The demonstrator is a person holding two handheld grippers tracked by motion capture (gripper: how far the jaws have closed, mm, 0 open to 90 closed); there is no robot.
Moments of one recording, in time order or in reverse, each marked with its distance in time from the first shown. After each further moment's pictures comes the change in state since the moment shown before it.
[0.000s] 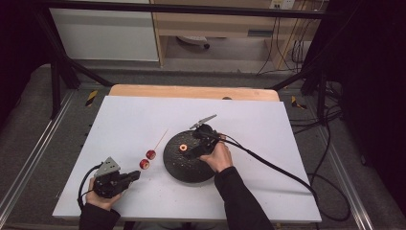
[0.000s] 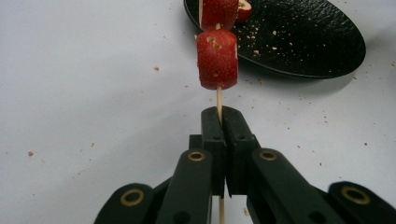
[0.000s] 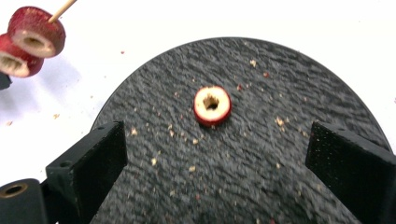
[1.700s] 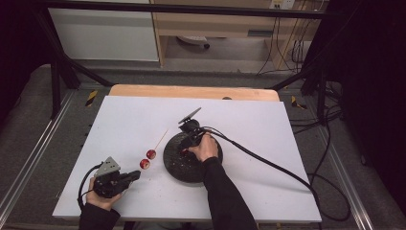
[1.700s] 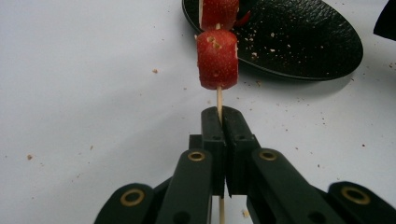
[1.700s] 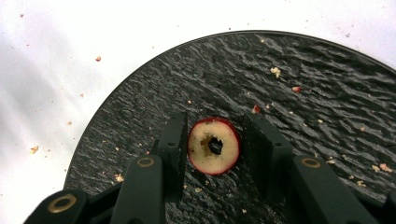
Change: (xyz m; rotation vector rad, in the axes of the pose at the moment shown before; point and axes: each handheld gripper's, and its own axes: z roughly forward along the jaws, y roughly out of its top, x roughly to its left) left arm -0.001 0.001 0.000 -0.004 -0.004 0.005; right arm -0.011 0.030 0.054 0.189 0.057 0.099
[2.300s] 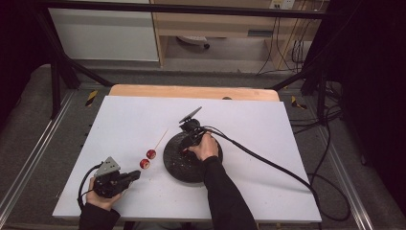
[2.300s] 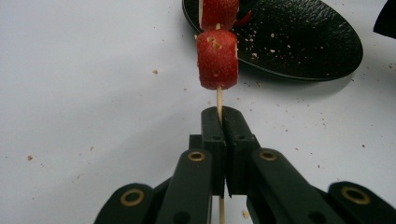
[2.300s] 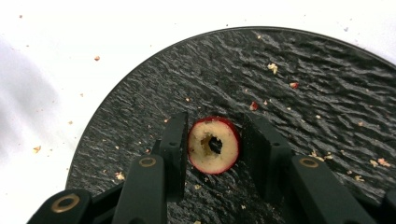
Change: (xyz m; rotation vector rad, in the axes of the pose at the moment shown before) left arm 0.000 0.000 0.000 -0.002 0.000 -0.001; right arm -0.002 0.001 -0.001 0.008 0.008 0.022
